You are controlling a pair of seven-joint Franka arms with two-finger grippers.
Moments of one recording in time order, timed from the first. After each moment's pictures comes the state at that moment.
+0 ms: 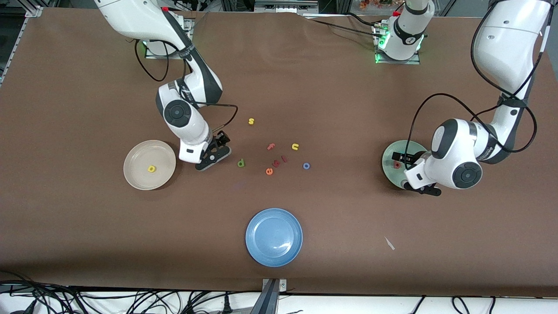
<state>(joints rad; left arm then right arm) 0.16 0.61 -0.31 -1.68 0.12 1.86 0.02 0.48 0.49 0.01 -1.98 0.03 2.48 -0.16</state>
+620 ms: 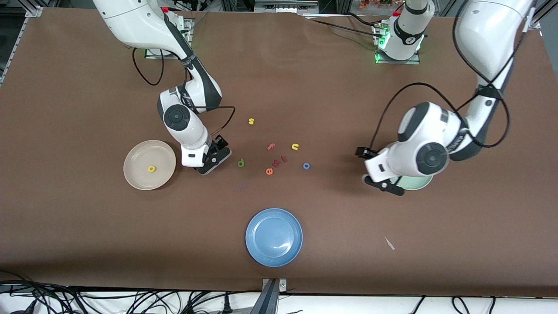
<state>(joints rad) 0.07 0.62 -0.50 -1.56 0.11 1.88 -0.16 0.46 0.54 0.00 -1.98 0.03 2.57 -0.30</state>
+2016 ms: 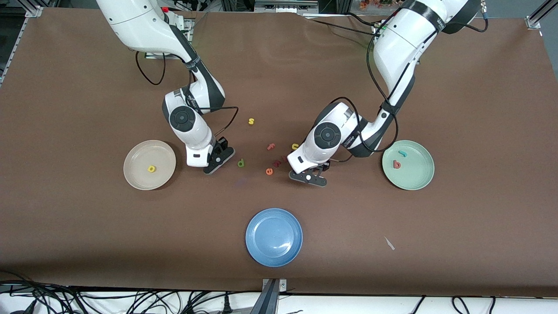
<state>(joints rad) -0.36 0.82 -0.30 -1.52 0.15 2.30 -0.43 0.47 0.57 0.00 -1.98 0.03 2.58 -0.30</state>
